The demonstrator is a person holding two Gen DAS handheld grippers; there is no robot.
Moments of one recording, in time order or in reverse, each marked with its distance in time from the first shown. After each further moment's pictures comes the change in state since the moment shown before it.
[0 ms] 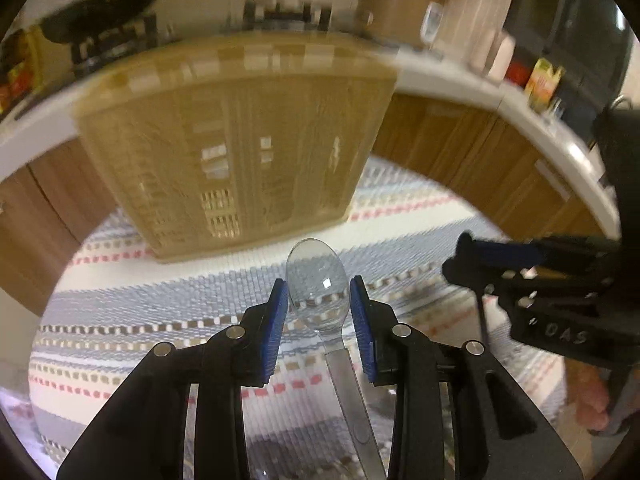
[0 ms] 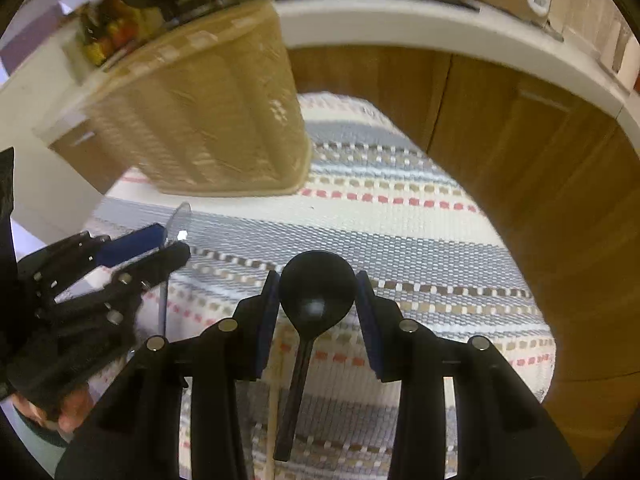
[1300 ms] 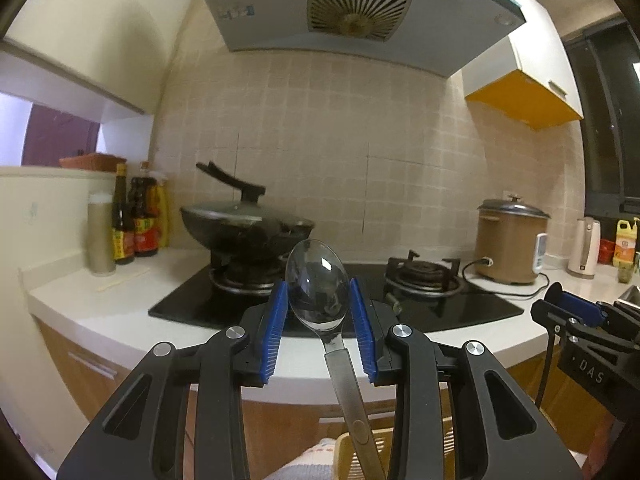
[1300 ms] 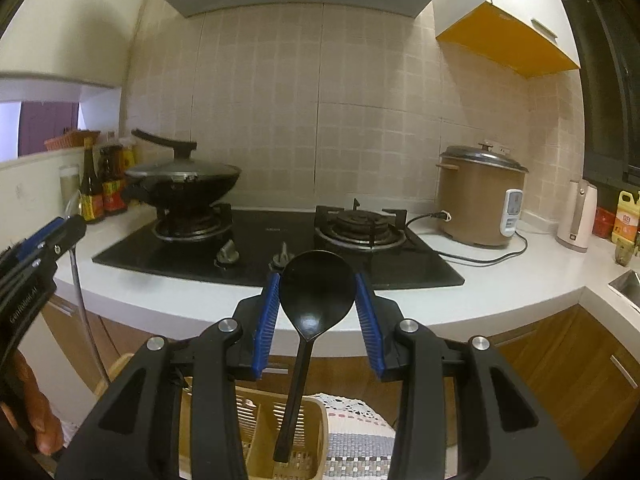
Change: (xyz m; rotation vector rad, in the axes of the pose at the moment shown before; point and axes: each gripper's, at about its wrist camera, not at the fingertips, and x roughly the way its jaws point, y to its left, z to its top) left arm -0.094 0.076 0.101 -0.096 -0.778 0.408; right arm -0.033 0.064 0.151 -0.076 -0.728 -0.209
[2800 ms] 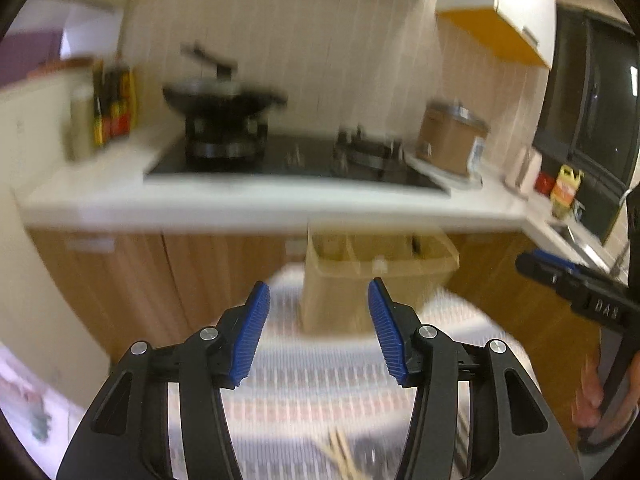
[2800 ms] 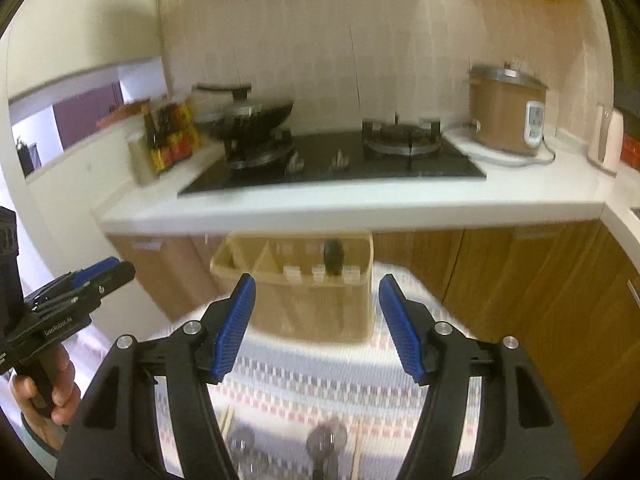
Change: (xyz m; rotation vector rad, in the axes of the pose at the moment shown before) left arm -0.112 0.054 -0.032 -0.038 0.501 -0.229; right arm -0.127 -0.015 -0.037 0.102 0.358 0.260
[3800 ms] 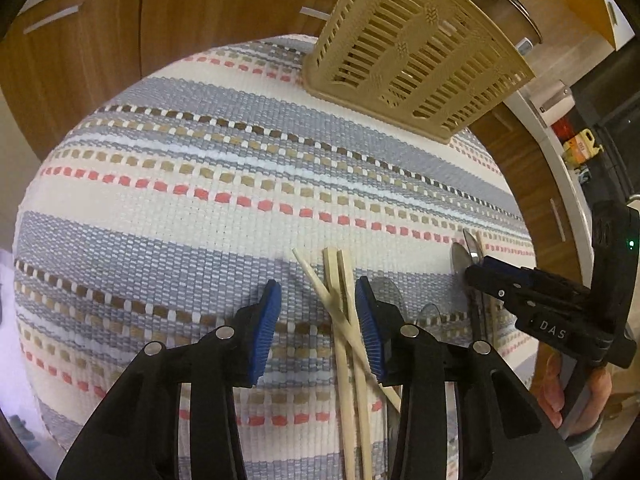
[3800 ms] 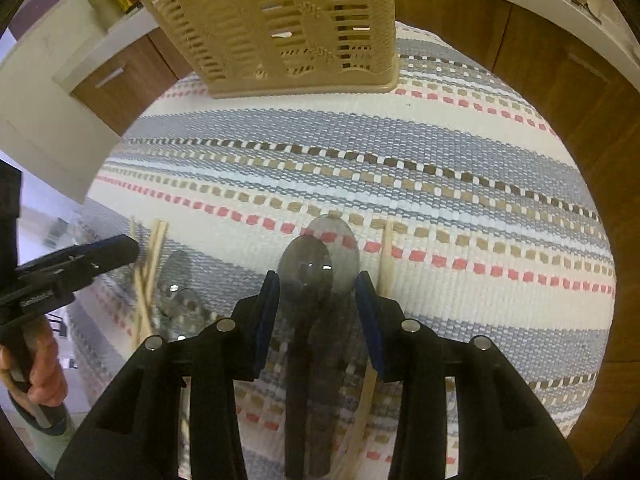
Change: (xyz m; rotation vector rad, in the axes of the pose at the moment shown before) left arm 0.106 0.031 -0.139 -0.234 0.526 -0.094; right arm 0.123 -0.005 -0.136 0.000 0.554 -0.009
